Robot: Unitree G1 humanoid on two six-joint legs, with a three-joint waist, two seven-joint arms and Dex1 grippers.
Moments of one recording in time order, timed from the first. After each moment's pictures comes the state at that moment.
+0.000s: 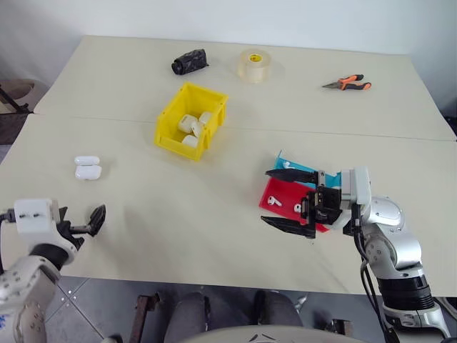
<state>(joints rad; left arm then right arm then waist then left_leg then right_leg) 0.15 0.55 0.65 -0.55 -0.53 0.93 -0.13 -0.25 -0.50 -0.01 -0.22 0.62 0.09 1.22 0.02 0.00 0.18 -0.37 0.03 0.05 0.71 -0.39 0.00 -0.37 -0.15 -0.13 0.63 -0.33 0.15</state>
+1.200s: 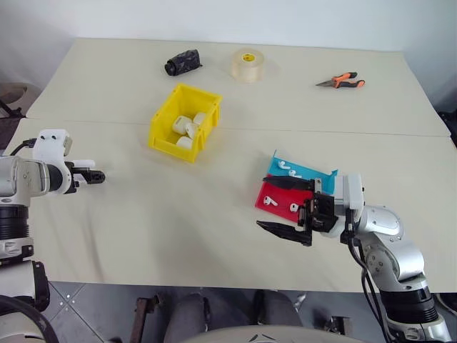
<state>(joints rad) -0.70 0.92 0.15 0.30 -0.34 1.33 -0.31 -0.17 -0.50 0.00 -0.32 0.62 0.15 1.14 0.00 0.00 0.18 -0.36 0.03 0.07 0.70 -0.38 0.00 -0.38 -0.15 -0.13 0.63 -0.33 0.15</state>
